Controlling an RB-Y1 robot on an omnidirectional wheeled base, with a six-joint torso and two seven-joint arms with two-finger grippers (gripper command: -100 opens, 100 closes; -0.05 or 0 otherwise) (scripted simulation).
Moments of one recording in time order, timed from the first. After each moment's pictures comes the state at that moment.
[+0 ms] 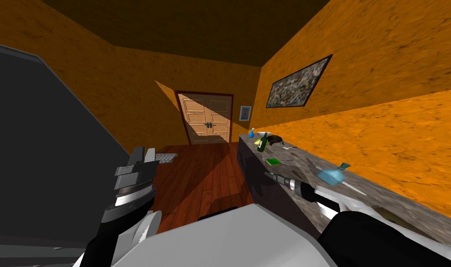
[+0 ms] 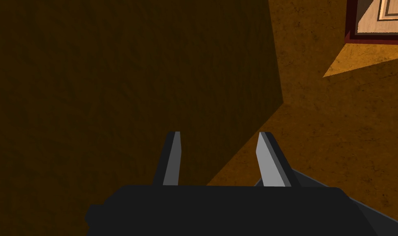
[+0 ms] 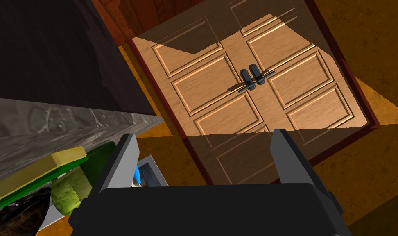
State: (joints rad) left arm 0.49 0.01 0.04 -2.37 -0.03 -0.52 -0.10; right arm 0.64 -1.24 0.12 -1.48 0.01 -0.58 0.03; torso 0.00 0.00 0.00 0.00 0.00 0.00
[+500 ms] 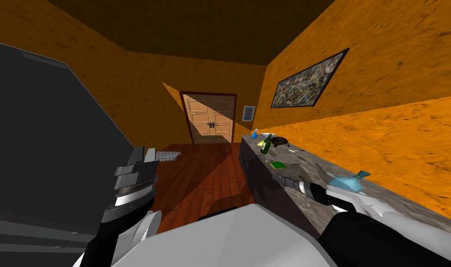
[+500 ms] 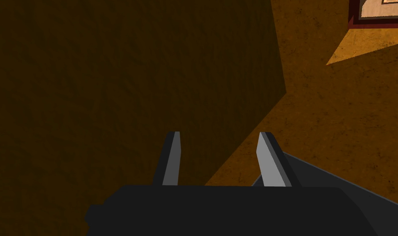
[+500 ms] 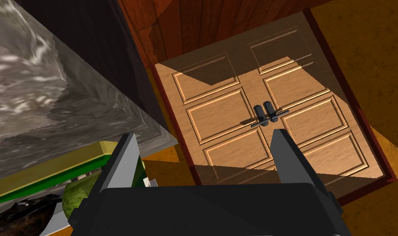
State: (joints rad) left arm 0.49 0.01 0.04 -2.37 -0.03 -0.52 -0.10; right arm 0.68 -1.37 0.16 -1.39 0.02 -0.58 0.00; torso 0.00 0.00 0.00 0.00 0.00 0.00
